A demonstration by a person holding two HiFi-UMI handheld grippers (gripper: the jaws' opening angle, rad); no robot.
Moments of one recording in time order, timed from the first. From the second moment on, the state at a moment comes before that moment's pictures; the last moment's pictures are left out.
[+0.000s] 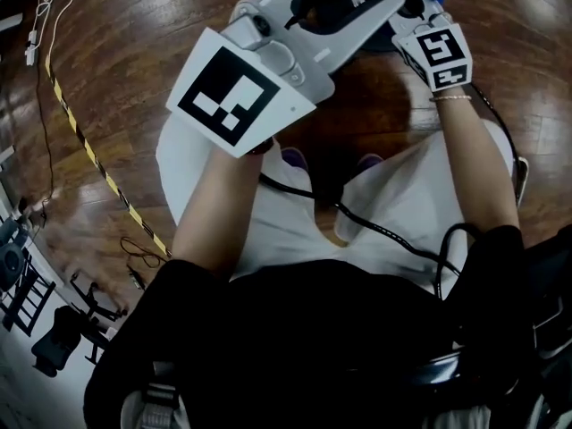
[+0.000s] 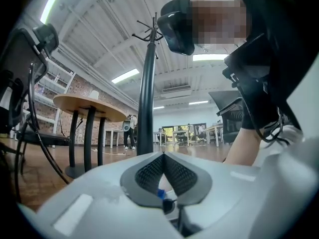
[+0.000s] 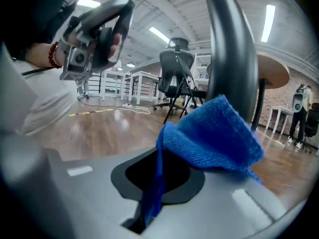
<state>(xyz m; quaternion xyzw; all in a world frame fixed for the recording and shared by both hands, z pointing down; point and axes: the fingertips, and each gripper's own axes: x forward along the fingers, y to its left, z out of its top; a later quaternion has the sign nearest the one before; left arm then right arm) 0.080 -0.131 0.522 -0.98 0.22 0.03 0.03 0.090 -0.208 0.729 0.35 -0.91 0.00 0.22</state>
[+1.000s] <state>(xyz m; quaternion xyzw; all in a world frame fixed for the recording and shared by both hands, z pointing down) 0.046 -0.109 0.481 -0.95 0.32 -0.02 -0.02 0.167 -0.210 0.694 0.41 -0.84 0.11 0.33</state>
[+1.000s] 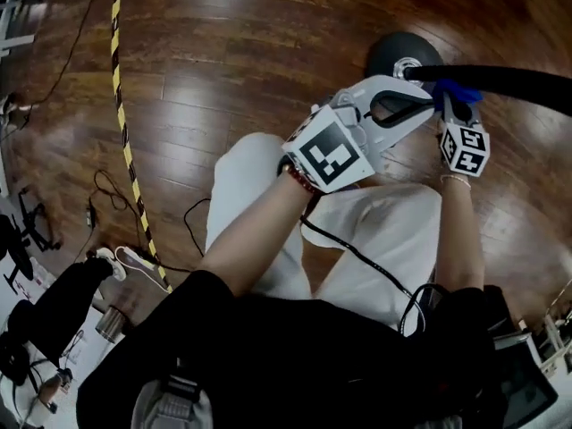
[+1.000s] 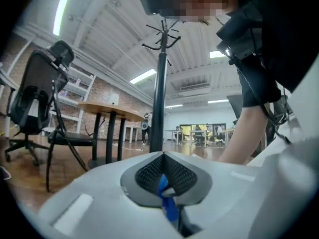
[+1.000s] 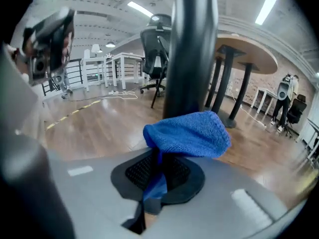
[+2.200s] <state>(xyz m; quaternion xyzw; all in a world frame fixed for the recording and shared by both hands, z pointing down) 0.012 0.043 -0.184 -0.97 0.22 0.02 0.08 0.117 0.056 -0.204 0.39 -0.92 -0.03 -0.10</state>
